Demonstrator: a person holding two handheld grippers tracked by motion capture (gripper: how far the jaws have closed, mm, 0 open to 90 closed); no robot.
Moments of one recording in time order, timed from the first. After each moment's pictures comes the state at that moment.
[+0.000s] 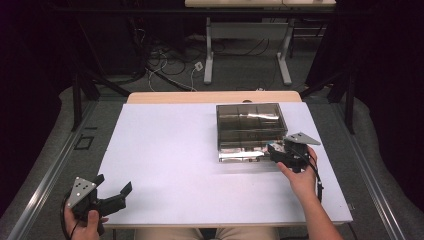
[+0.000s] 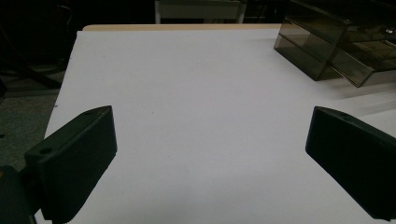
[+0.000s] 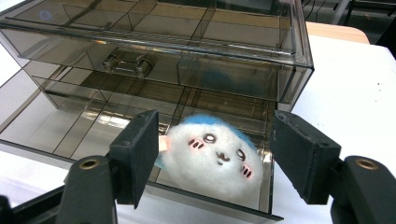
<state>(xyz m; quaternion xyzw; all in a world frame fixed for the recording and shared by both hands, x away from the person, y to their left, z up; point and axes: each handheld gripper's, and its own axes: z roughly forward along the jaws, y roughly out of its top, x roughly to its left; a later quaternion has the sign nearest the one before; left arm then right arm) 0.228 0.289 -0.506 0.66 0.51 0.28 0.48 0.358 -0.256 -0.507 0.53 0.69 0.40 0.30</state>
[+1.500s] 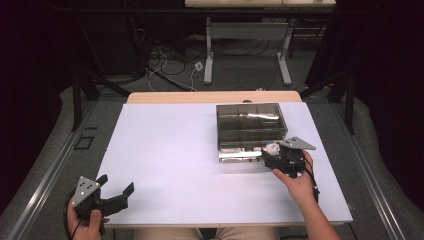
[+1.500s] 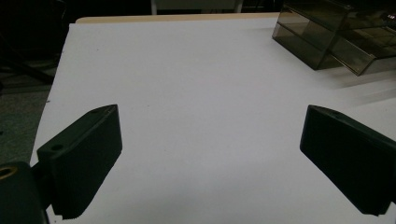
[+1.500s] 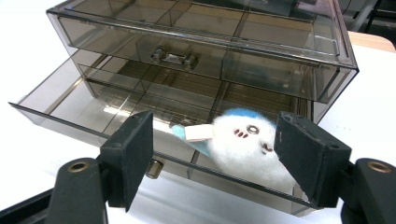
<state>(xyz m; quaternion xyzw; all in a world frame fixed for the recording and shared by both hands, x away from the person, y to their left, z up) 0.230 0.285 -0.509 0.68 0.51 0.27 0.46 0.341 -0.241 -0.503 0.50 0.71 0.41 0.29</state>
